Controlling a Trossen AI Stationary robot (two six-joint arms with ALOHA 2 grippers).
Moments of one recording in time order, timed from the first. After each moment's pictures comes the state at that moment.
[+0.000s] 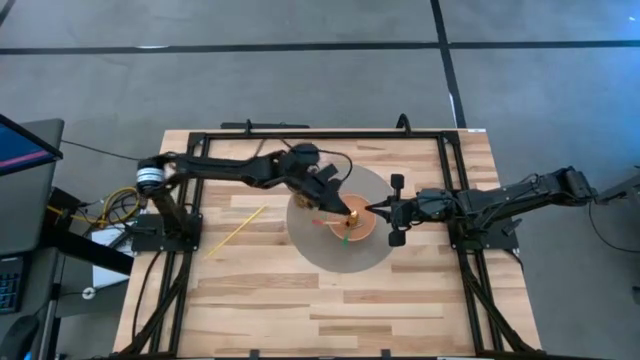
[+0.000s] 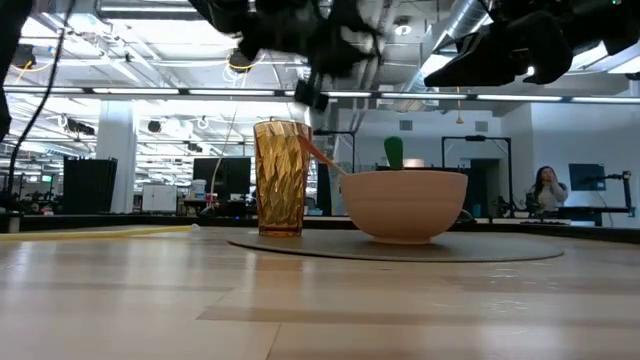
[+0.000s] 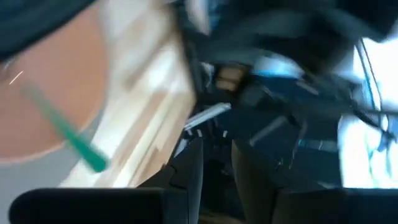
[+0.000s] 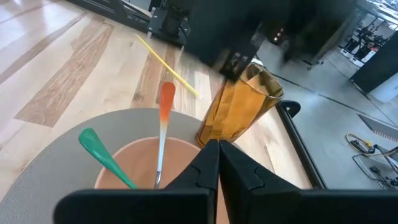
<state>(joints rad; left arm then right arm) 0.15 1.77 1.26 0.07 0.64 -1.21 0.11 0.68 0.42 0.10 0.29 -0.34</state>
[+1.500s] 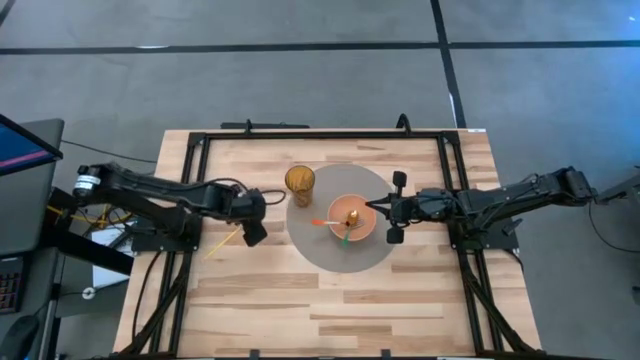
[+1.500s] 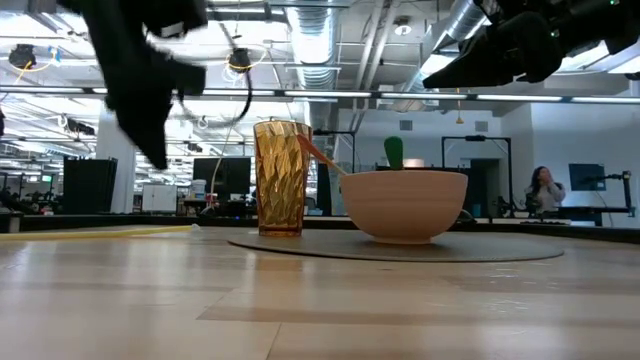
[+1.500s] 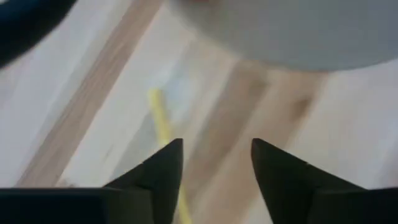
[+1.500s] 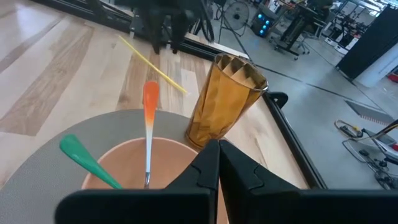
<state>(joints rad) -0.10 1.23 0.79 -0.79 -0.26 -0.50 0.11 0.67 0.42 0.11 0.35 -0.29</state>
